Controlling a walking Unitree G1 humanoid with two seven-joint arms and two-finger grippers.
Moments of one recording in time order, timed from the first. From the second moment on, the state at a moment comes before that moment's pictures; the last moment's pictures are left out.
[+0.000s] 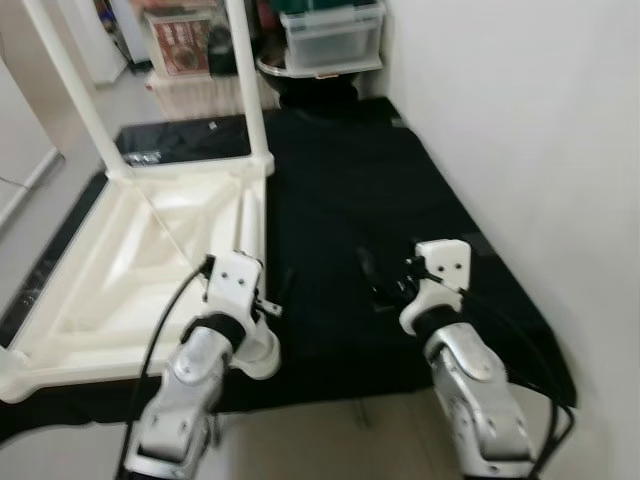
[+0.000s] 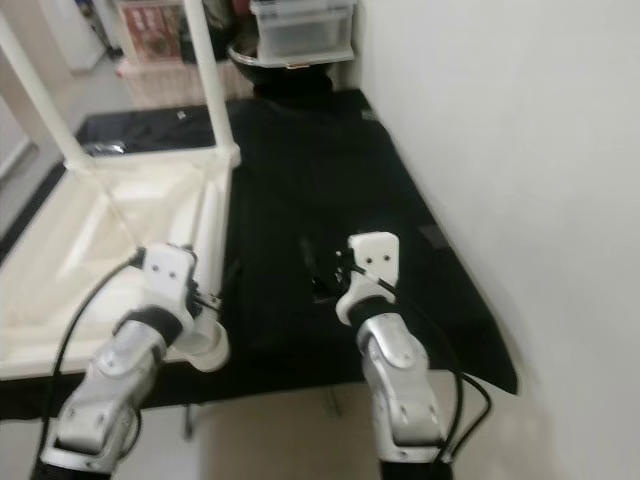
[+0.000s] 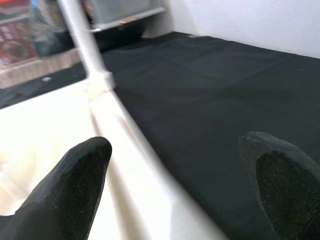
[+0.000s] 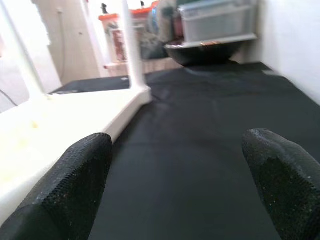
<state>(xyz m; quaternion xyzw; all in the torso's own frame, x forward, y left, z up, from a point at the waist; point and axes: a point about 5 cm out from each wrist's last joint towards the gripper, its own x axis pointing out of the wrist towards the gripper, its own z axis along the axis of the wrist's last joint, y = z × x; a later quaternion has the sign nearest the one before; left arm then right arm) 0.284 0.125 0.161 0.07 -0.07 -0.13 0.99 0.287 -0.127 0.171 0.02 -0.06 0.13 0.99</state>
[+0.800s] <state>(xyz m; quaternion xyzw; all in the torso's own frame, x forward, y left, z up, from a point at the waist) 0.262 0.151 0.136 0.01 0.03 -0.07 1.00 0.262 -0.126 0.203 -0.23 -0.07 0.45 0.86</state>
